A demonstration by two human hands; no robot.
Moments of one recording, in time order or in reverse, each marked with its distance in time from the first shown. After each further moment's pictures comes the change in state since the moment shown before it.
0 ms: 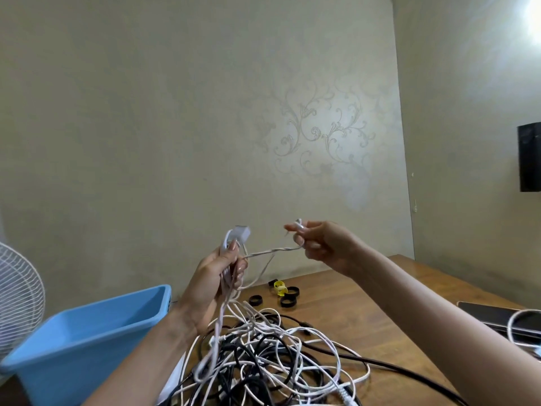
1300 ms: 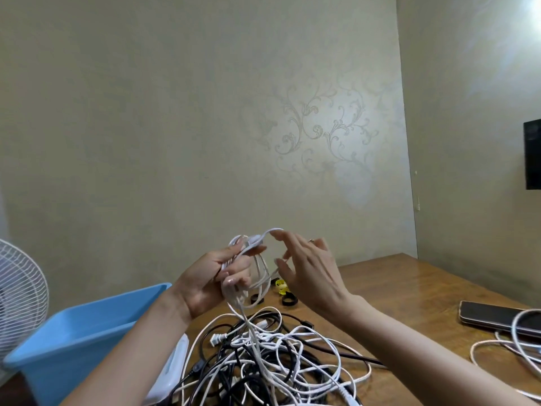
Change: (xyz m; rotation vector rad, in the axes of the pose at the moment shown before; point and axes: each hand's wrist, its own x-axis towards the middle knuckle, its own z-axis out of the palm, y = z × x) left_hand 0.024 0.004 -0.014 -0.361 -0.328 -0.377; right_hand -0.002 0.067 0.011 -1.471 0.313 -0.906
